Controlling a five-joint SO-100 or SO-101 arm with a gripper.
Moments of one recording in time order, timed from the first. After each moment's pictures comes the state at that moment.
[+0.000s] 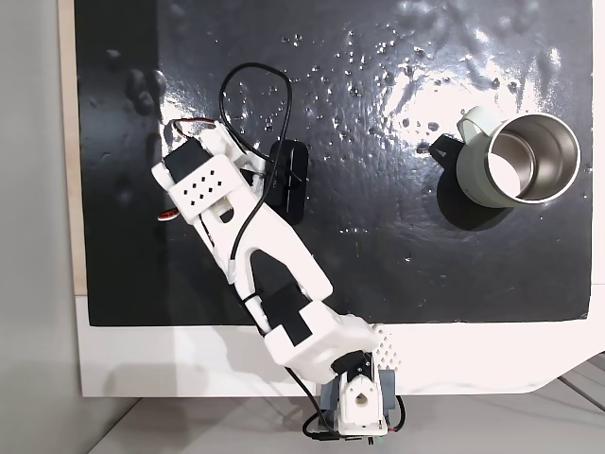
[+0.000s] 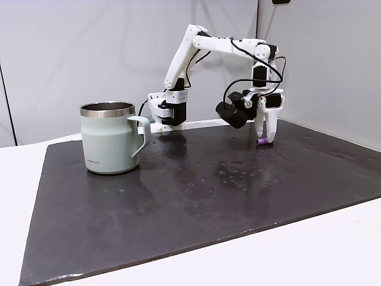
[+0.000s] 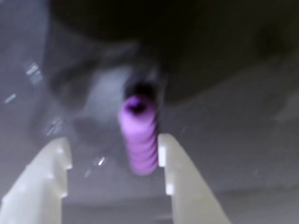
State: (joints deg) arm -38.0 60.6 69.5 78.0 38.5
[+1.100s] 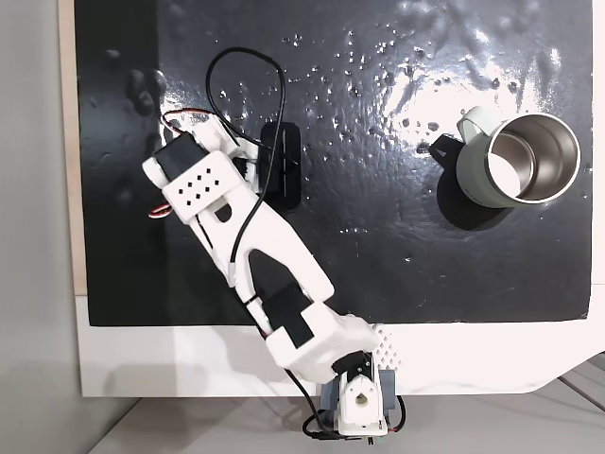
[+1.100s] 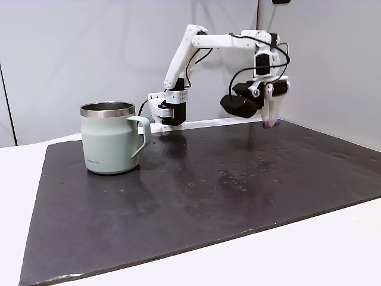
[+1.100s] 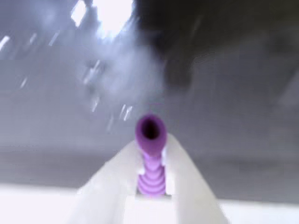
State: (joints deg) arm -37.9 64.4 61.7 82.1 31.1
